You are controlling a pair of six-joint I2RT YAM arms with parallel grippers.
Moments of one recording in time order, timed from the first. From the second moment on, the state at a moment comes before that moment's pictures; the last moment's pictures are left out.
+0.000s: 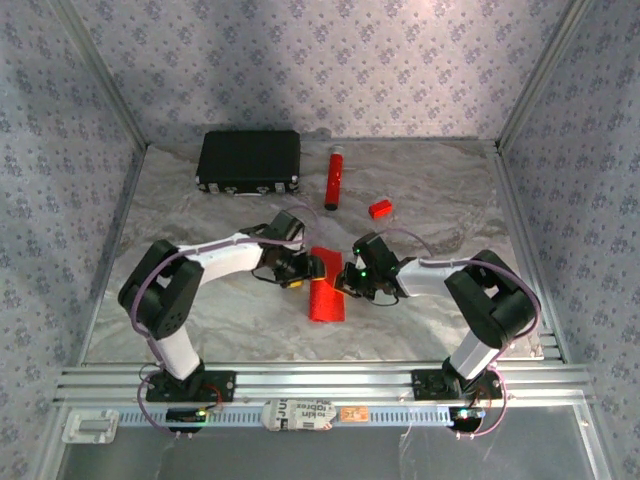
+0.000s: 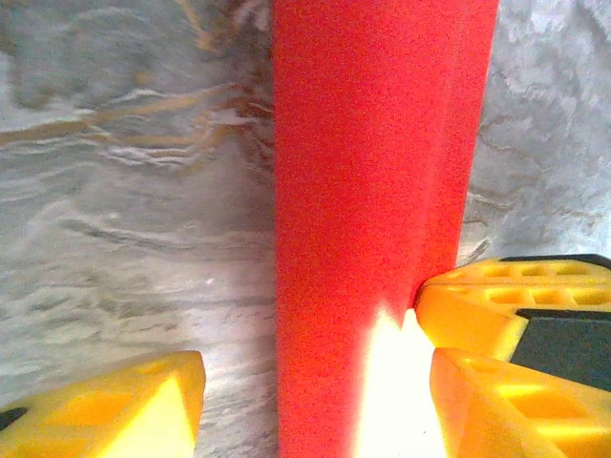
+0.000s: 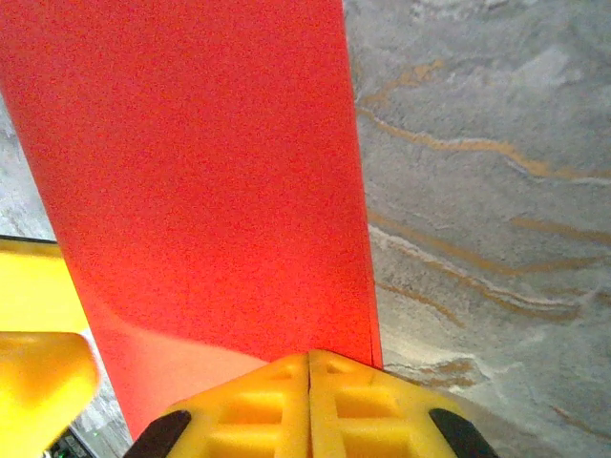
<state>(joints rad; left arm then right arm) -0.66 1.71 0.97 -0.40 0.40 -0.77 0.66 1.64 0.67 0.03 -0.38 0.96</state>
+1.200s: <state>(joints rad) -0.65 1.74 0.87 -0.21 0.51 -0.83 0.66 1.64 0.67 0.03 -0.36 0.98</state>
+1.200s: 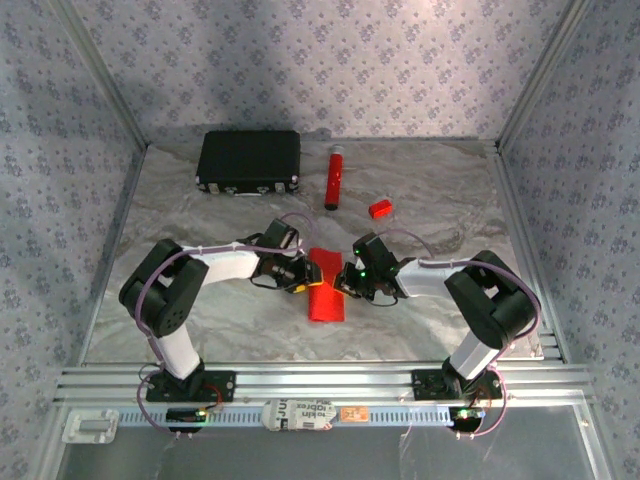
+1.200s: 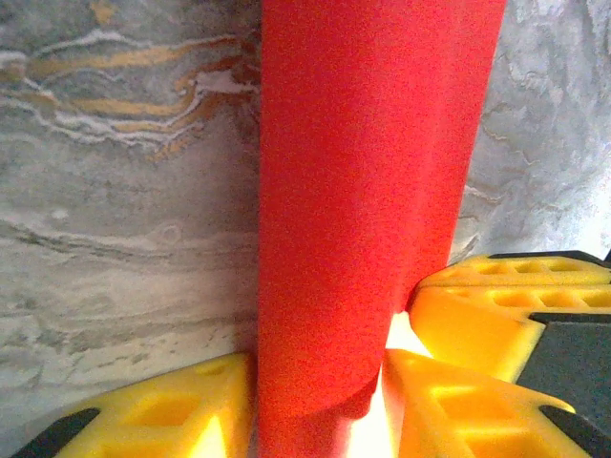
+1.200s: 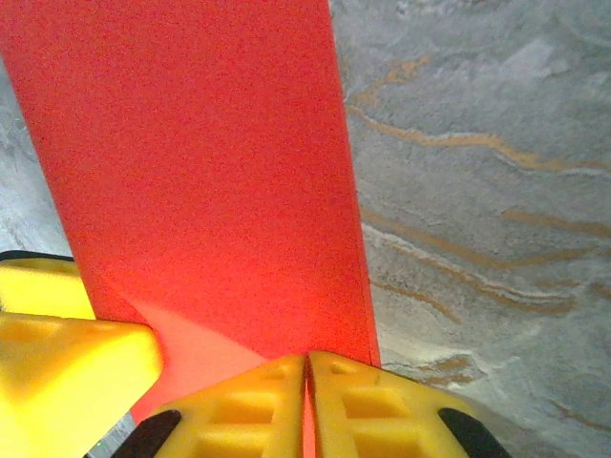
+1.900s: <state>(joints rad) -0.66 1.76 0.93 -0.30 0.46 -0.82 0.51 1.17 0.58 -0.28 -0.14 0.95</state>
